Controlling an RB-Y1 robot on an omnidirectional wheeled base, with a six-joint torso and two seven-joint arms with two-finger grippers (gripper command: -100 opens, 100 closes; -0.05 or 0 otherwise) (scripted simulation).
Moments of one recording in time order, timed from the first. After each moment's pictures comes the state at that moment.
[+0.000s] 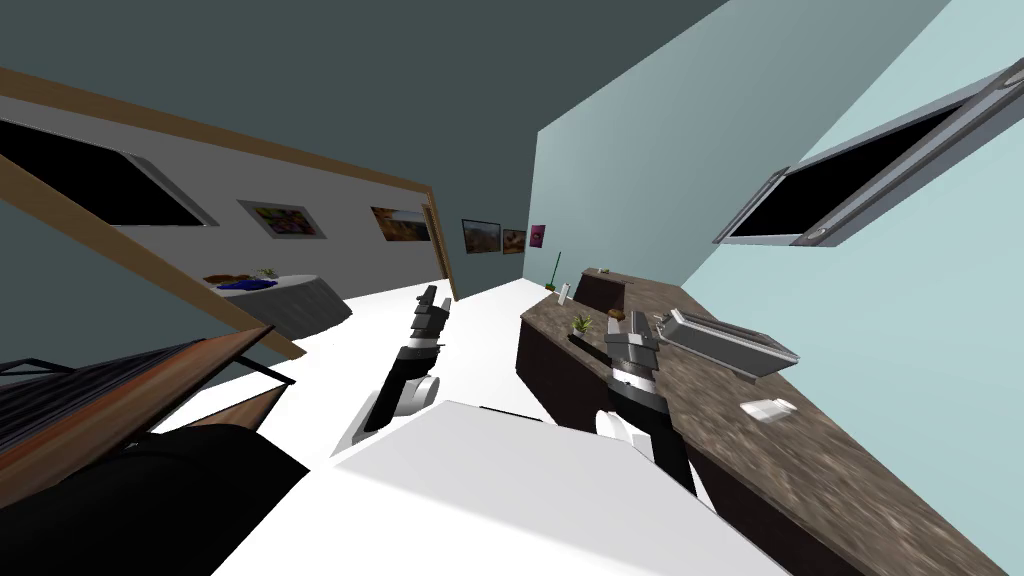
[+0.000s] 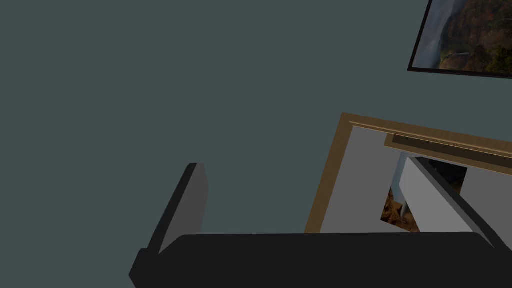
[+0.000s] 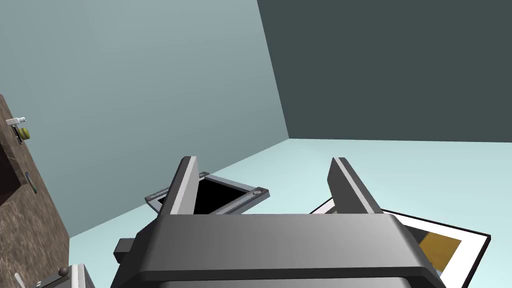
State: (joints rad) left arm 0.54 0.03 0.06 -2.35 -0.02 -0.35 0.04; right arm 0.55 0.05 0.01 -2.36 -0.01 -0.38 0.01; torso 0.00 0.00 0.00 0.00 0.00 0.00
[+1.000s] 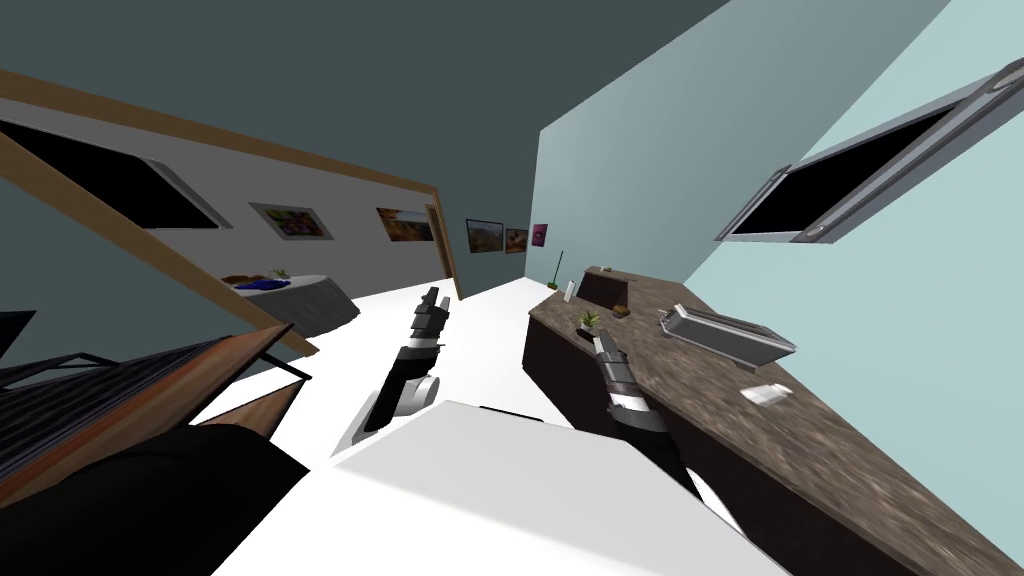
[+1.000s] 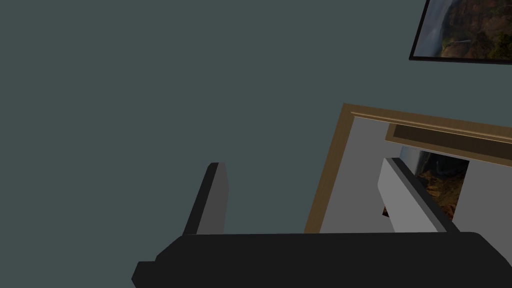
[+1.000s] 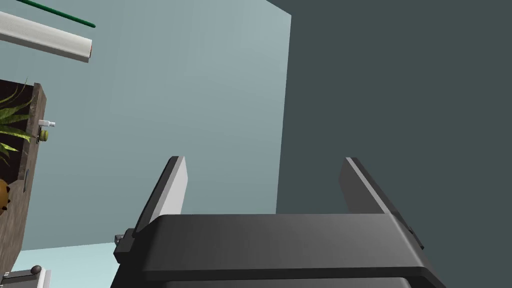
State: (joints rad) left arm 0.53 0.03 0.06 -2.35 -0.02 -0.35 0.04; right arm 0.68 -0.23 0.04 -2.27 0.07 -0.39 0.14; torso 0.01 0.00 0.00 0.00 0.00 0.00
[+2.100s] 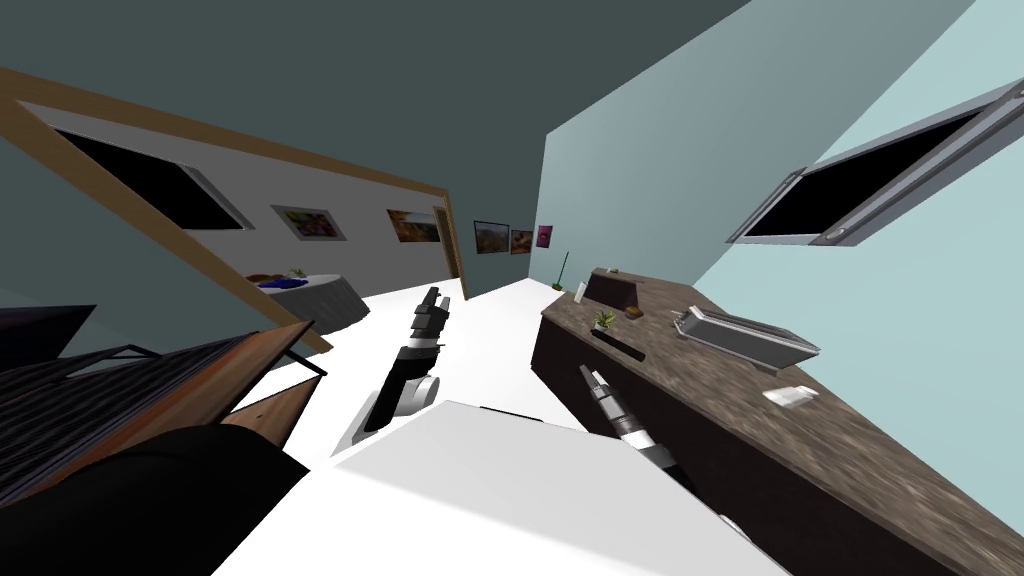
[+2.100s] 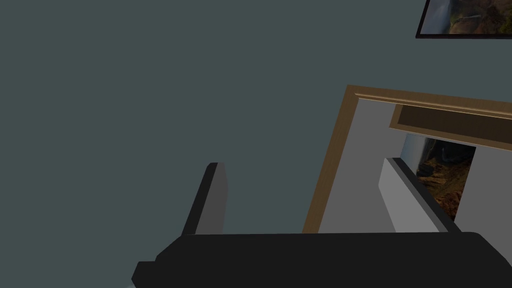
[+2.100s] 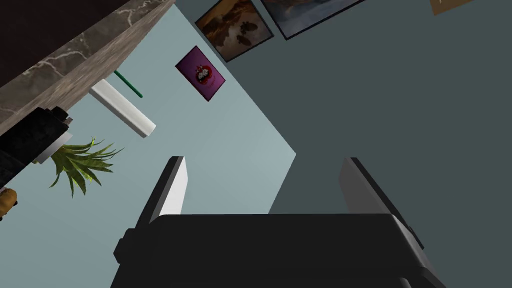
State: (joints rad) left arm 0.54 0.03 0.06 -2.35 -0.02 -0.35 0.04; right arm 0.78 -0.51 0.06 -2.04 0.23 -0.41 0.28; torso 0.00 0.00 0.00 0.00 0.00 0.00
